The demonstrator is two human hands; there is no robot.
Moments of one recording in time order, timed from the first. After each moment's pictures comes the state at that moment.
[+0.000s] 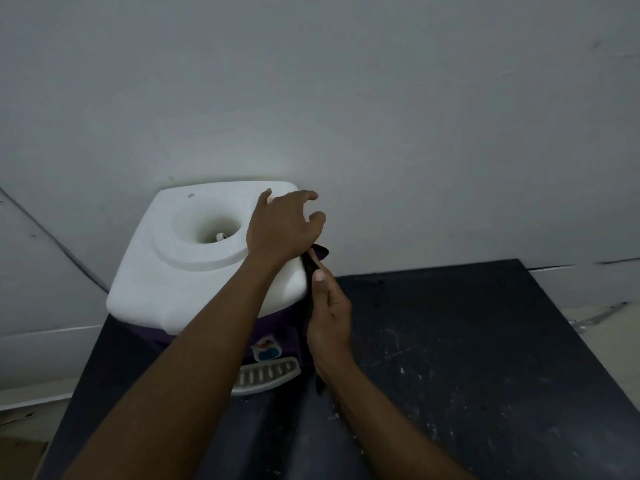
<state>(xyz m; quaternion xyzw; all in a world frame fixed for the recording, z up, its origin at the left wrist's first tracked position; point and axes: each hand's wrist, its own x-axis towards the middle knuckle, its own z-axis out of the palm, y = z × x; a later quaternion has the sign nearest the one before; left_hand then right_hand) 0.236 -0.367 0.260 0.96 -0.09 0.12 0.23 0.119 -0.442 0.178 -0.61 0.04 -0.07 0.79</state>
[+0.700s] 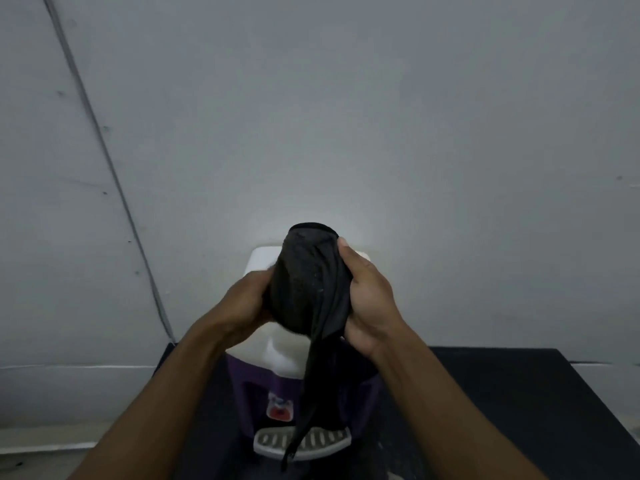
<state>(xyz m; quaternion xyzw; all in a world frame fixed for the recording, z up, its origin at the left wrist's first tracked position) 0.157 -0.173 0.302 0.69 -0.05 -0.11 0.72 0.141 -0.353 0.337 -0.48 -0.03 0.10 0.87</state>
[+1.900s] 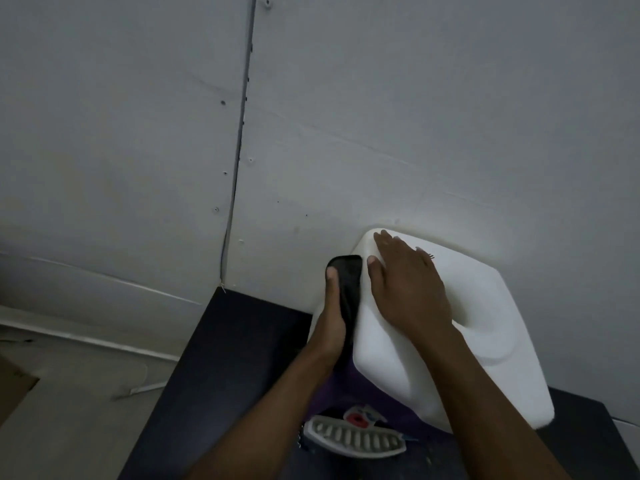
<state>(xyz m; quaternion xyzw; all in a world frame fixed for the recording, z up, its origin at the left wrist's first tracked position) 0.195 -0.112 0.173 0.48 0.14 -0.09 0.86 0.239 -0.211 0.267 -0.99 -0.14 -0.05 0.03</state>
